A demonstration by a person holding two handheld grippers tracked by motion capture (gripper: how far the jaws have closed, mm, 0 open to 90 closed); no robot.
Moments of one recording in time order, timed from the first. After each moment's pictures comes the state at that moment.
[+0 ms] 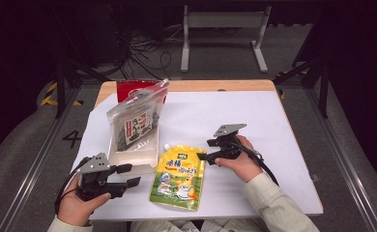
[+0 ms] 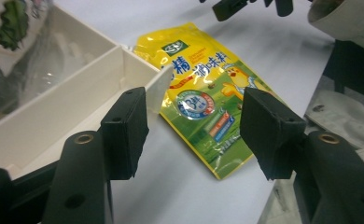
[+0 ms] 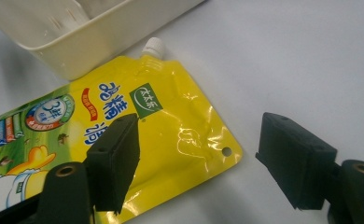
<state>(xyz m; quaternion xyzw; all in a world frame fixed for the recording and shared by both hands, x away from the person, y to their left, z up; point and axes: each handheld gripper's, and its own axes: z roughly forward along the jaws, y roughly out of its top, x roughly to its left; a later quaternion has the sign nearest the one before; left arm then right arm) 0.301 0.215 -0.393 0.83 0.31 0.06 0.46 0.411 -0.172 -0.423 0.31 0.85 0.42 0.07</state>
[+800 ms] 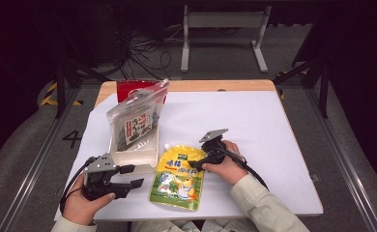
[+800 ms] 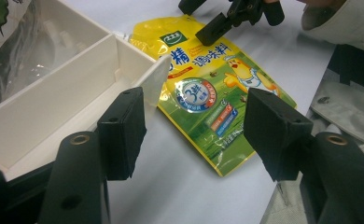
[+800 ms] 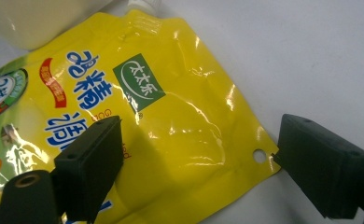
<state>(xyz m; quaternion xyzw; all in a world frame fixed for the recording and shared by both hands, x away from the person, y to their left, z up) 0.304 0.208 -0.398 0.84 0.31 0.05 0.45 0.414 -0.138 -0.454 0.33 0.87 0.36 0.07</state>
